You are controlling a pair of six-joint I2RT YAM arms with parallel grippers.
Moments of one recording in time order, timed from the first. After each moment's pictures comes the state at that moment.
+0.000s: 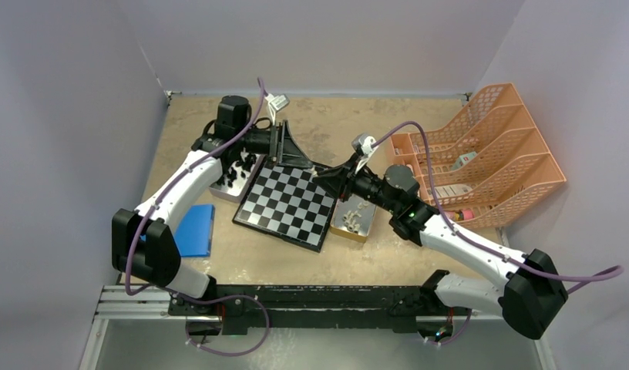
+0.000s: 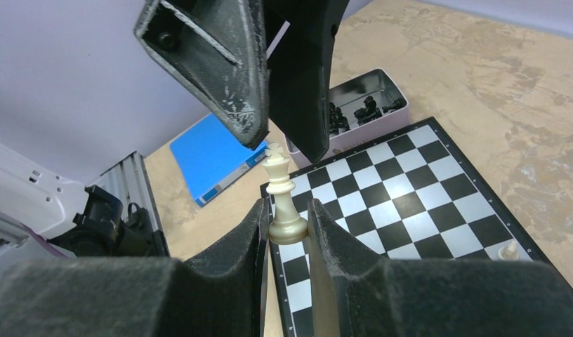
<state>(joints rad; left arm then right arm) -0.33 1.49 1.25 -0.25 1.14 -0.59 0.73 1.11 0.68 0.45 -0.31 0.37</state>
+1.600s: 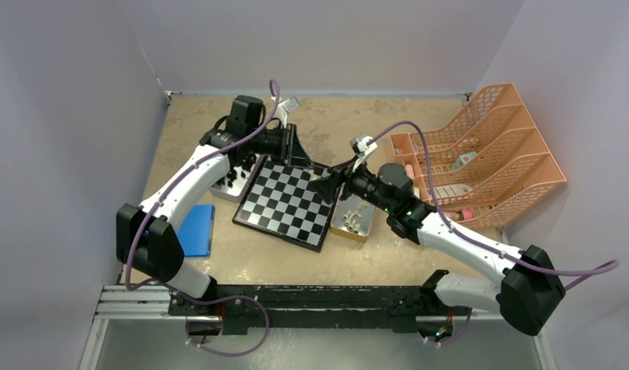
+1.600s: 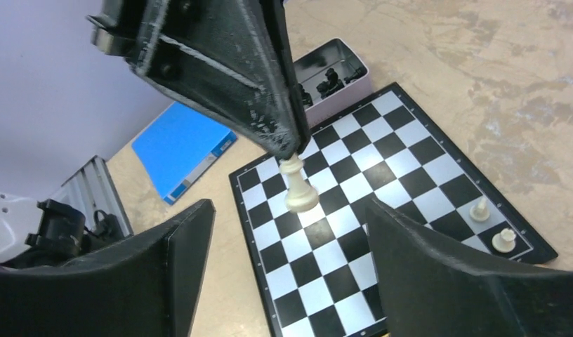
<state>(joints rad) -0.41 1.53 1.35 -0.47 0.88 -0.41 0.73 1.16 0.70 0.37 -0.21 0.38</state>
